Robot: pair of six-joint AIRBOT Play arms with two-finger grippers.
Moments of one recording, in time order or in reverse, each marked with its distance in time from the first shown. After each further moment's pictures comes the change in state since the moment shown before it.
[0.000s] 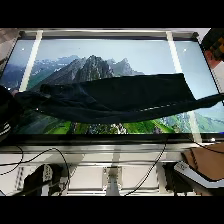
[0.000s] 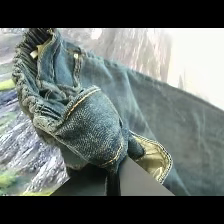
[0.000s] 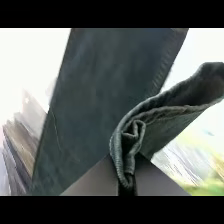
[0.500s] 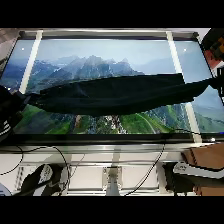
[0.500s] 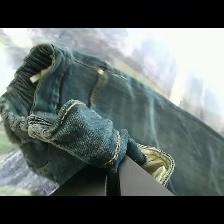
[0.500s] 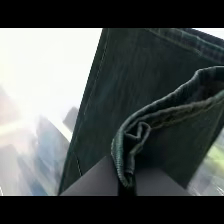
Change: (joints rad) left arm -0.026 -0.238 0.001 -0.027 0.199 -0.020; right arm 0.275 -0.248 0.169 -0.134 -0.214 0.337
